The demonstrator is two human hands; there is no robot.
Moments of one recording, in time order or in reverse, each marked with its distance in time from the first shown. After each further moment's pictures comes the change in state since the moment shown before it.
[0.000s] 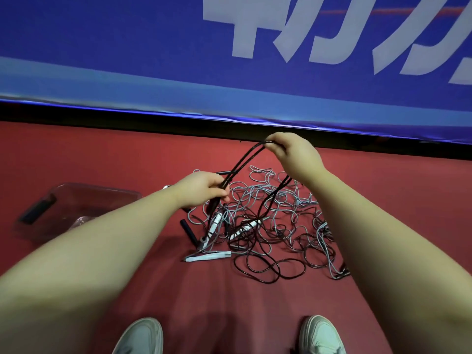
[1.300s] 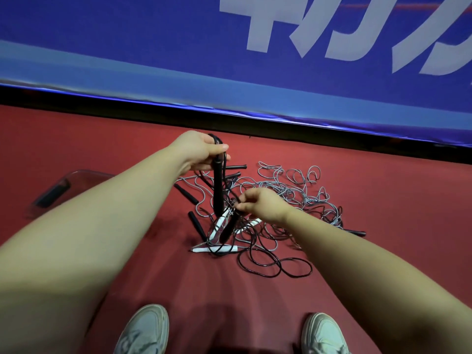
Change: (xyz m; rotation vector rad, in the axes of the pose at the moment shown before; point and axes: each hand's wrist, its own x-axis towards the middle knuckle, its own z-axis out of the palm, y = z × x) left_hand -0.006 0.026 -0.044 -0.593 0.294 -0.316; right_hand -0.056 -0.025 0.090 0.554 -0.605 0.262
